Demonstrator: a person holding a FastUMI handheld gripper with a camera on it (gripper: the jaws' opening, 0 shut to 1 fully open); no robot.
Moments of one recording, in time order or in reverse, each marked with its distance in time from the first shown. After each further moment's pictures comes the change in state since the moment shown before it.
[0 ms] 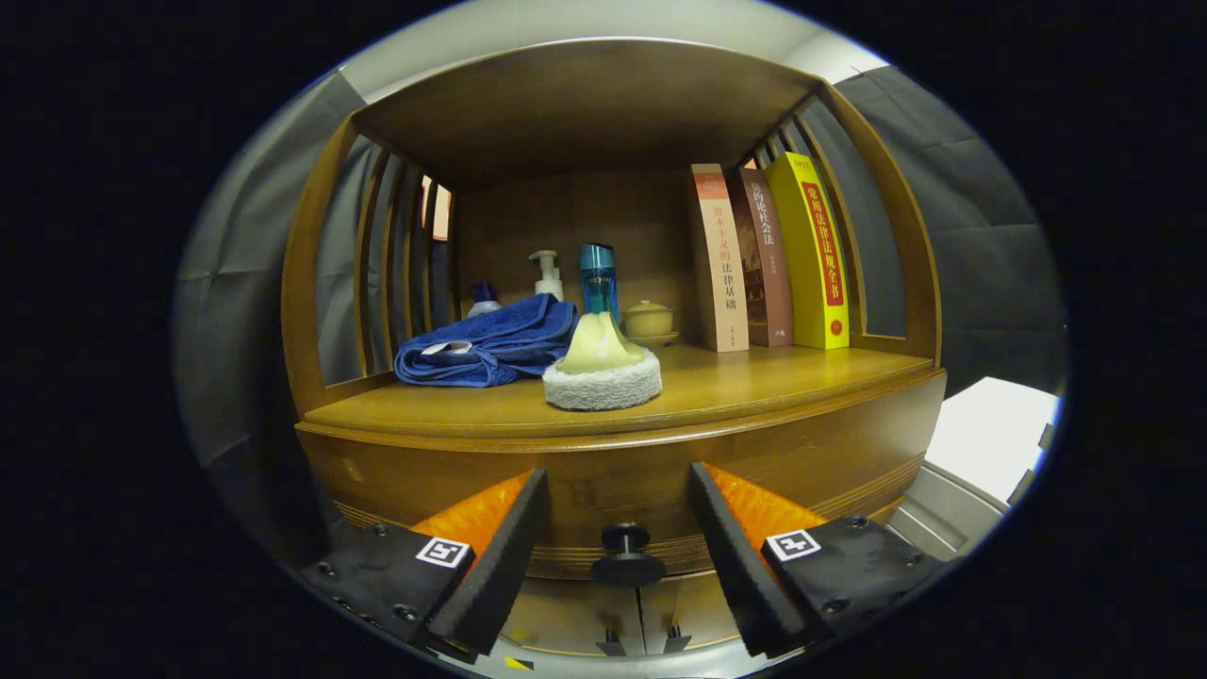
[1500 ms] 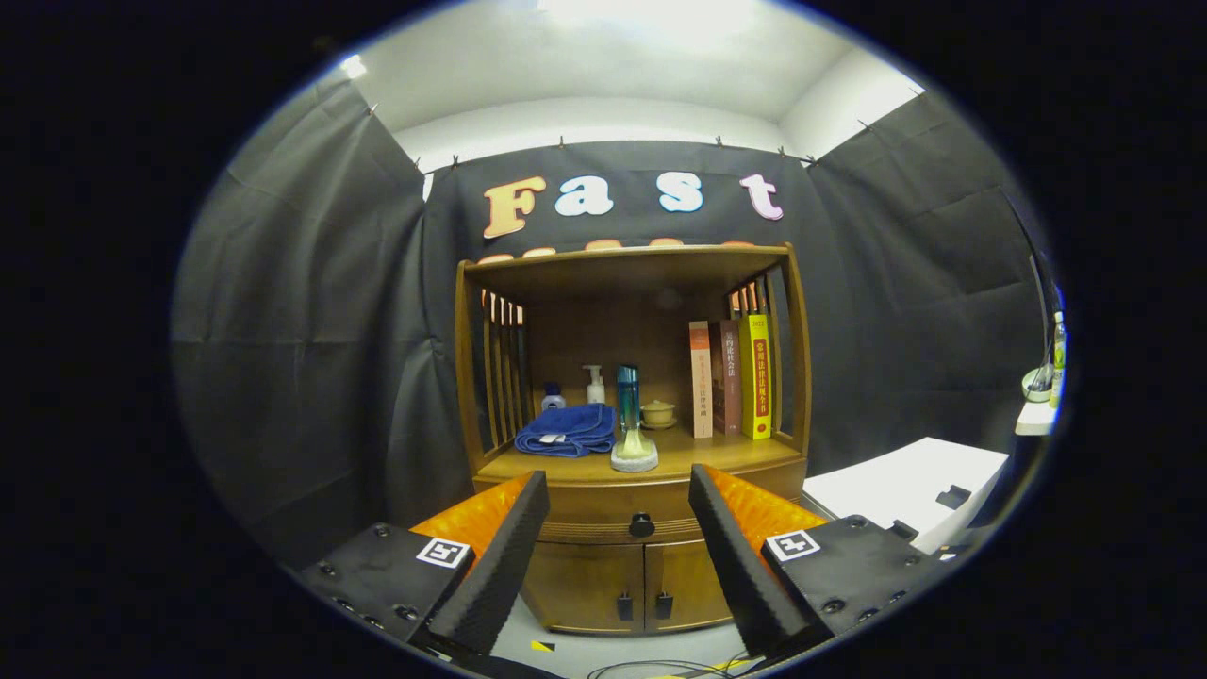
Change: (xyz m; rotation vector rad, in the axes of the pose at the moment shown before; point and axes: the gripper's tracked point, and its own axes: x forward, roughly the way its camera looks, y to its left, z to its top) arm -0.309 0.034 0.195 -0.013 -0.178 0.078
